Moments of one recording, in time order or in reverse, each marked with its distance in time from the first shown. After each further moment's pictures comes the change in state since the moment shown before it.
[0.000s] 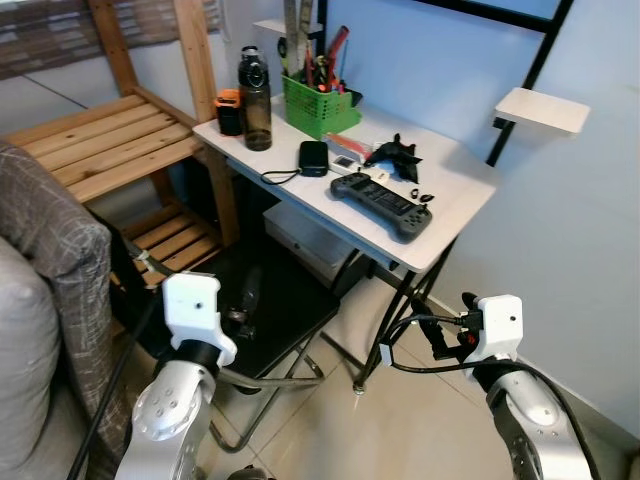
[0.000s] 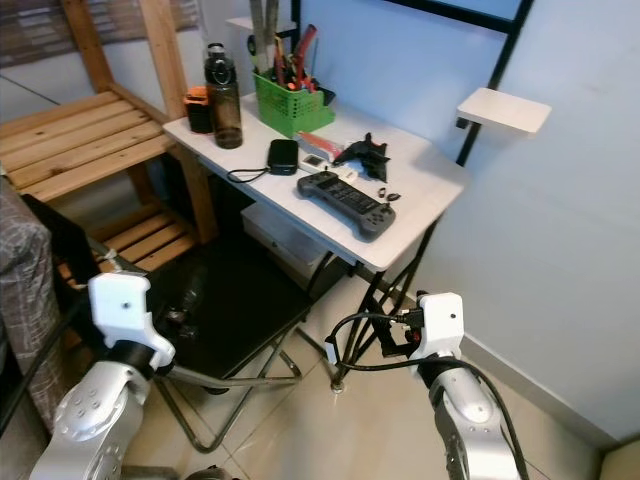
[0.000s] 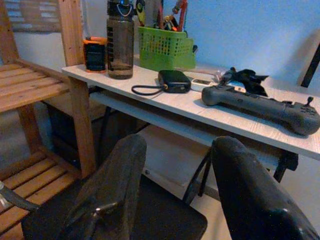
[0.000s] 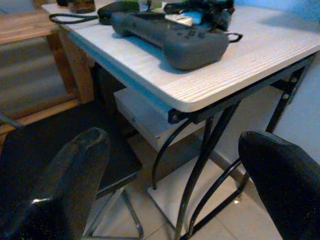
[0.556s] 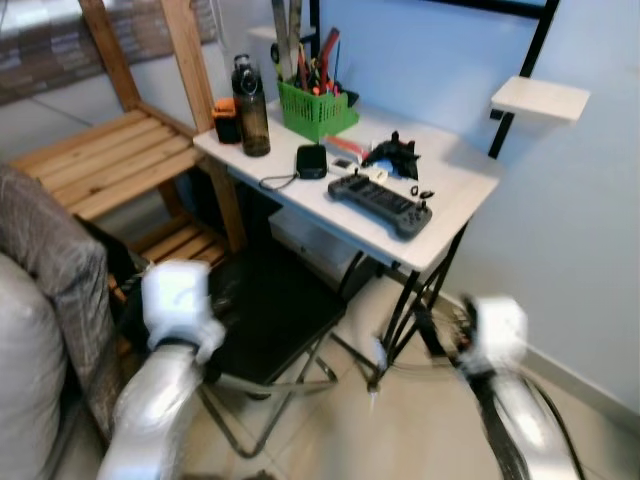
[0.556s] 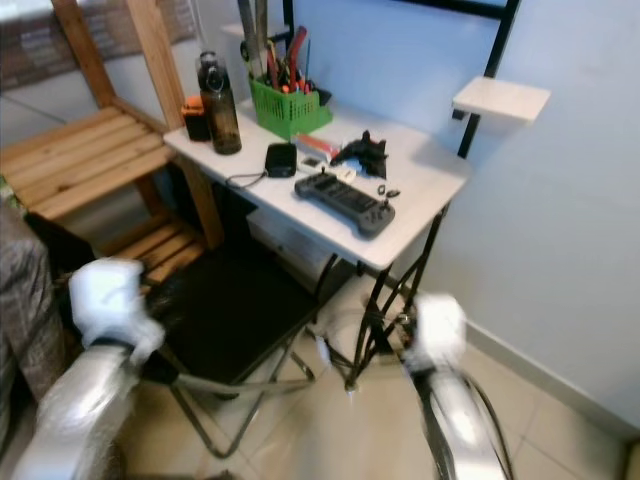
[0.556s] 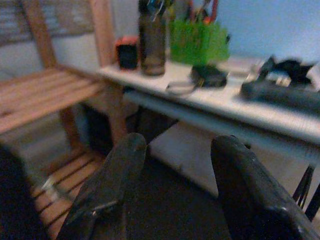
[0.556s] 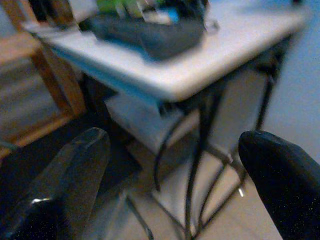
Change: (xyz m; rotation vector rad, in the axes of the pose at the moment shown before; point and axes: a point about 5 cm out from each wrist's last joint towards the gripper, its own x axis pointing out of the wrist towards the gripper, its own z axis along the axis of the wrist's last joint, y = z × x) left arm -0.012 0.026 -0.009 0.022 0.066 0.132; right arm -0.023 0.008 -0.010 0.043 -0.001 -0.097
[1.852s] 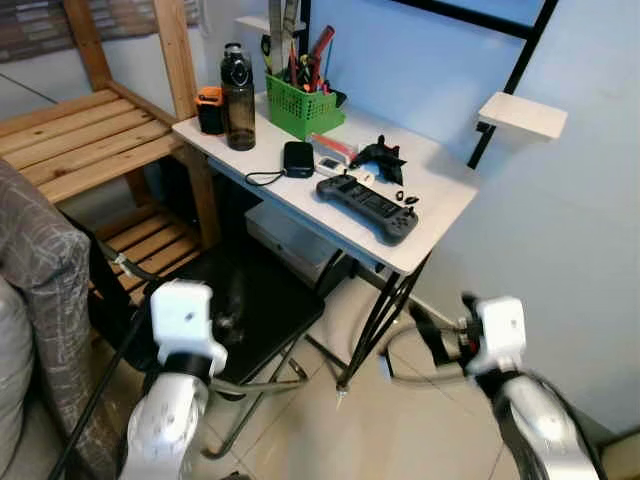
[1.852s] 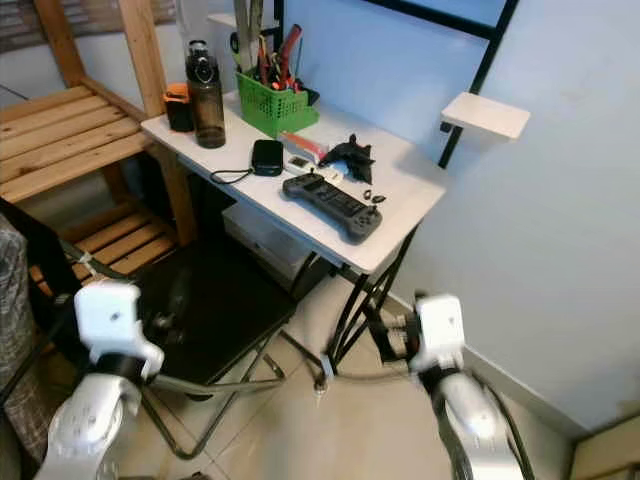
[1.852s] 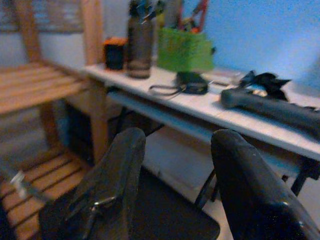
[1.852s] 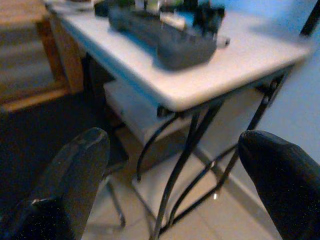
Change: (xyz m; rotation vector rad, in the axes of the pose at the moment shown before) left arm -0.011 -0.021 0.006 -0.004 -0.099 0.017; right arm 0.004 -0.002 0.012 -0.097 0.018 0.122
